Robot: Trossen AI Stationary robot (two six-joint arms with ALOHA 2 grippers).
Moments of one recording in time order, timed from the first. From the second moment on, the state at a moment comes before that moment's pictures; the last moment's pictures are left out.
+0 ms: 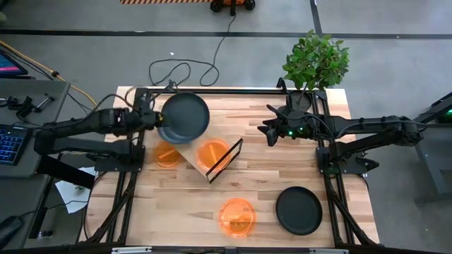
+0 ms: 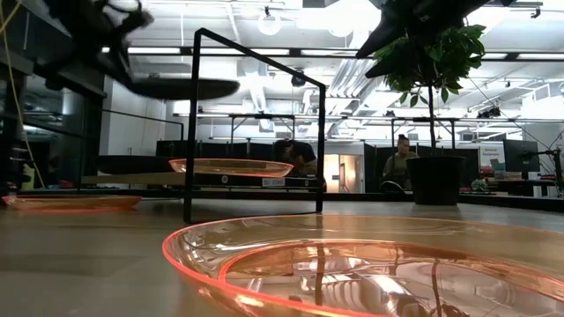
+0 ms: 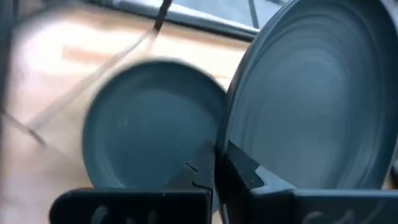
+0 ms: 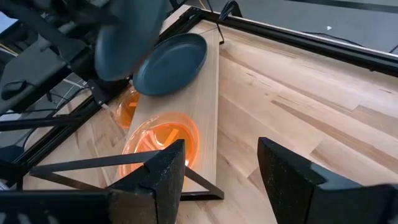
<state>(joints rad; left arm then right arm) 0.17 0.74 0.81 -0.97 -0.51 -1.26 -0.06 1.04 0.81 -0.27 0.28 0.65</state>
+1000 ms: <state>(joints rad) -0.19 0.86 0.54 -1.00 -0.71 -2.21 -0.06 1.04 0.81 -0.27 0.32 0.65</state>
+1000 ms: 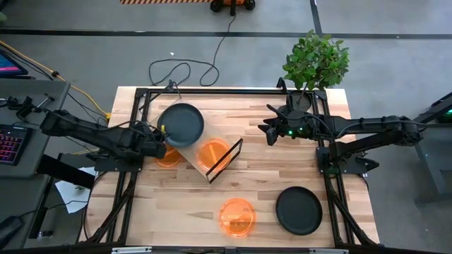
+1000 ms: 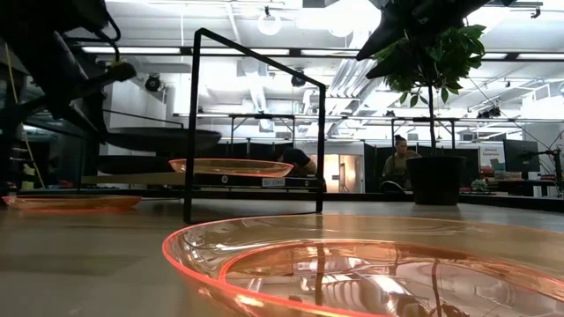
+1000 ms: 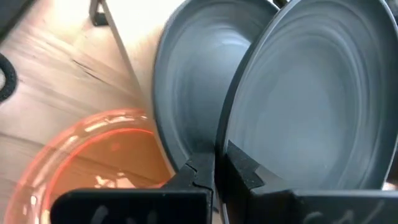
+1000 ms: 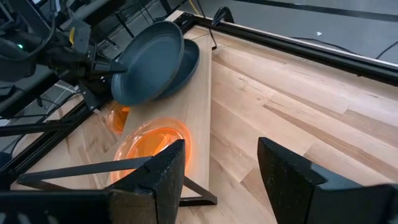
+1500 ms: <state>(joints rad) -0.11 0.88 0.54 -1.01 -0.73 -2.19 -0.06 1.04 0.81 -0.27 0.32 0.65</state>
